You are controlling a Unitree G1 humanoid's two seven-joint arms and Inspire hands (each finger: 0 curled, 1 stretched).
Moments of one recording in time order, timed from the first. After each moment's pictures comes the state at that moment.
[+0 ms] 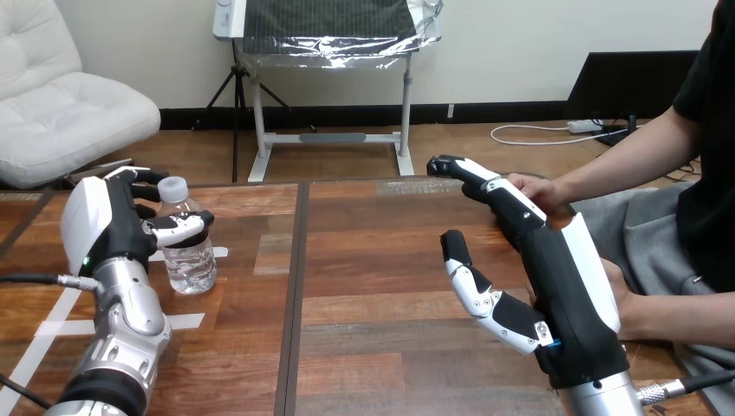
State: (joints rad) left arm -0.64 0.35 -0.05 1.11 0.30 -0.14 0.48; right arm 0.21 -0.16 0.11 -0.15 -0.25 -0.56 -0.01
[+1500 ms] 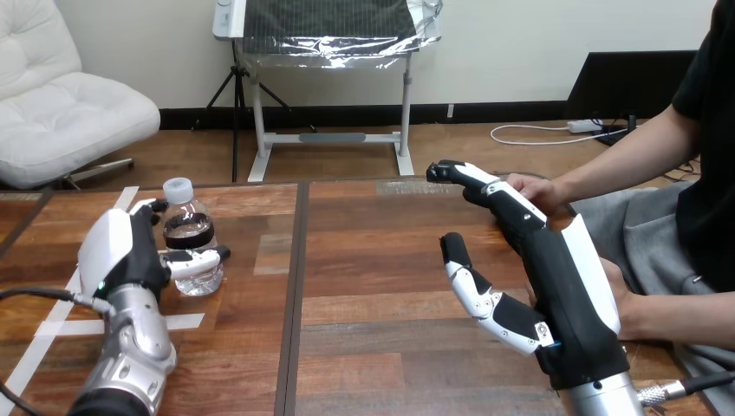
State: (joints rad) left arm -0.59 0.34 -0.12 1.11 0.36 -0.06 0.43; right arm 0.21 -0.16 0.11 -0.15 -0.25 -0.53 0.00
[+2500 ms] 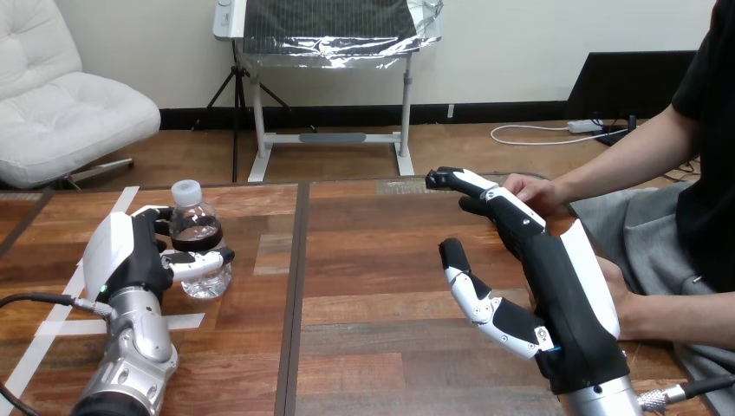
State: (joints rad) left arm -0.58 0.33 -0.10 1.11 0.33 -0.11 0.43; right arm 0.22 -0.16 0.11 -0.15 -0.25 -0.53 0.00
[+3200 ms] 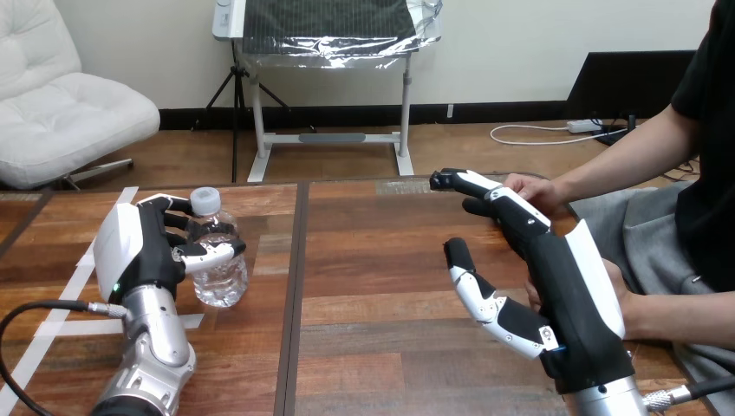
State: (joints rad) left arm -0.58 0.29 -0.10 1.14 0.32 -0.22 0.54; right arm 0.23 -0.16 0.10 -0.15 -0.25 -0.54 0.00
